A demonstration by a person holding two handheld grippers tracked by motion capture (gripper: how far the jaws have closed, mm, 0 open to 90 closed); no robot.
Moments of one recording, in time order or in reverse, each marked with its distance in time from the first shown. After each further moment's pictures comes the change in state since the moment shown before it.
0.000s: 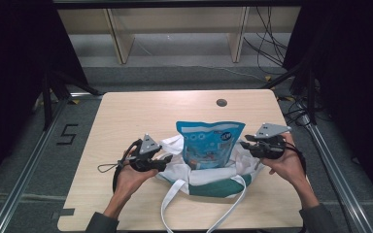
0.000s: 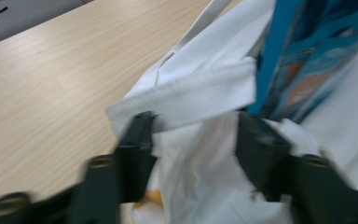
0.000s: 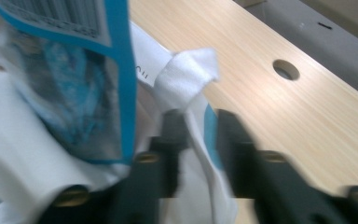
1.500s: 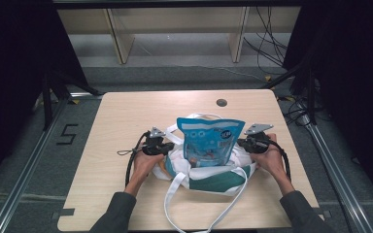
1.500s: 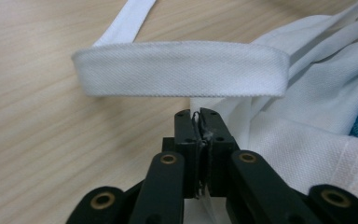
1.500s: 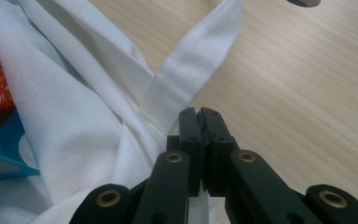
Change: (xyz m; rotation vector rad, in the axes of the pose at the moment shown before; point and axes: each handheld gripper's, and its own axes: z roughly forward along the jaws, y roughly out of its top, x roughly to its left) left arm 0.044 -0.021 0.083 0.071 -0.019 -0.193; right arm -0.027 -0.041 0.080 0.110 -0.021 0.156
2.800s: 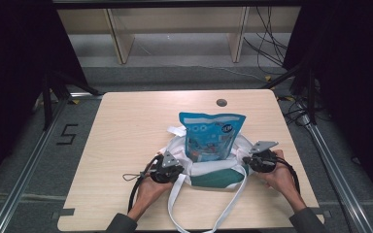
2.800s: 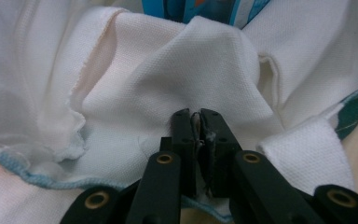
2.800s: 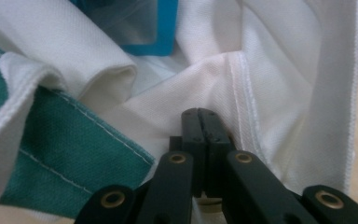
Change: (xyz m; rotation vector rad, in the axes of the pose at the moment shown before) left arm -0.078 -0.036 -0.022 0.046 -0.051 0.164; right arm 0.033 -0.035 -0.032 0.079 0.035 -0.044
